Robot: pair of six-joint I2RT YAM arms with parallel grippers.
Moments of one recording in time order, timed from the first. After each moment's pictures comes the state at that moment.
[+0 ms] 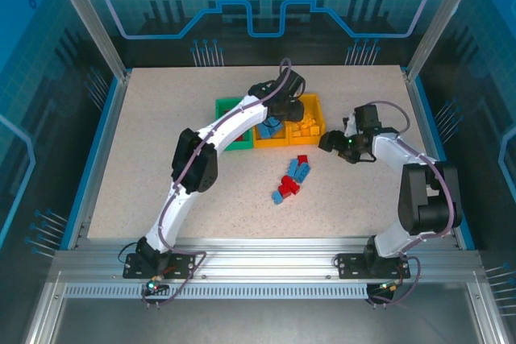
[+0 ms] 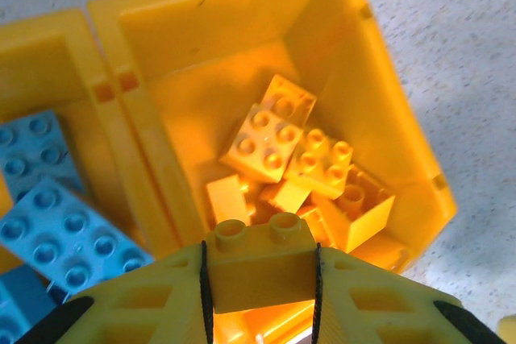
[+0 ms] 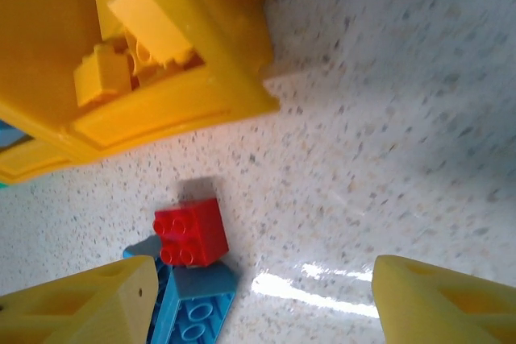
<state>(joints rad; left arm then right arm) -0.64 2.38 2.27 -0.81 0.00 -0.46 0.07 1.58 0.94 -0.48 -0.40 0.45</state>
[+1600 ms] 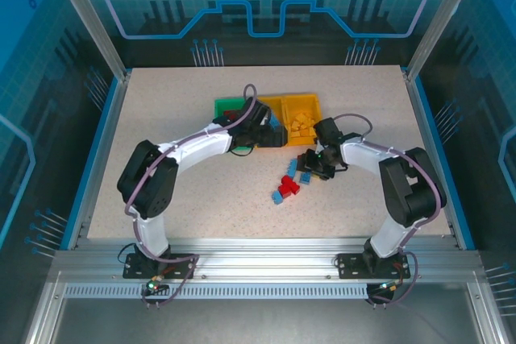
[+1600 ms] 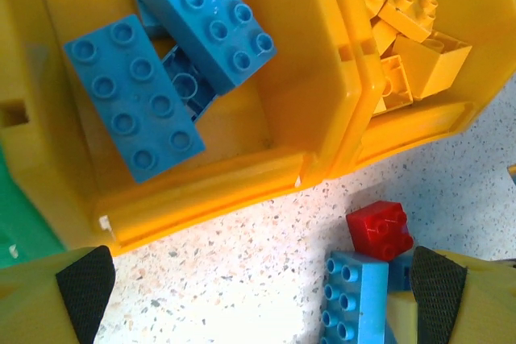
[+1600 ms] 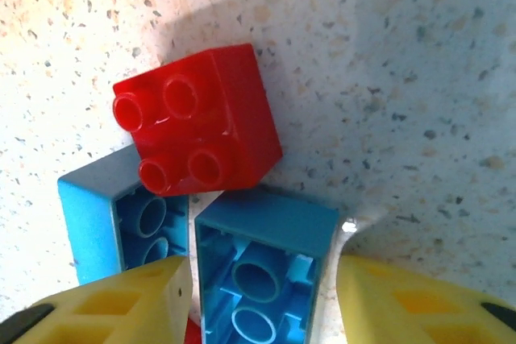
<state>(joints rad) -0.60 1.85 1.34 -0.39 0.05 -0.59 0.35 1.70 0.94 -0.52 -0.27 0.65</state>
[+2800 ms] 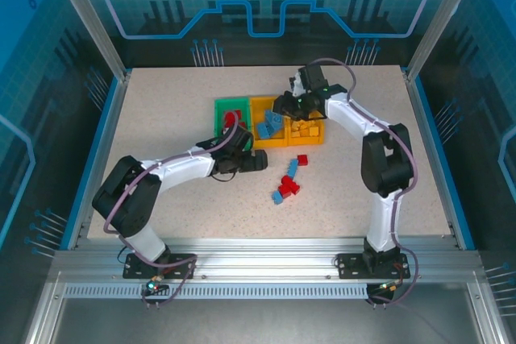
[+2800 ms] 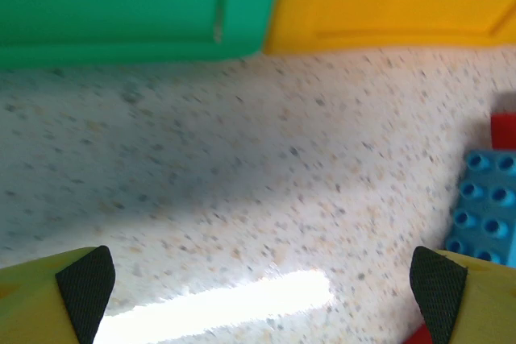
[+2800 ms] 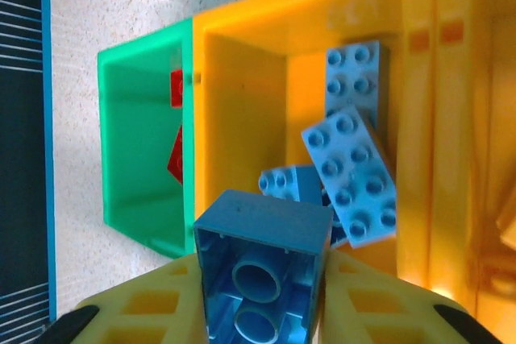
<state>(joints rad) -0.62 1.66 0.97 -0.33 0.01 -0.70 0.35 2.03 1.68 -0.55 -0.45 0.60</state>
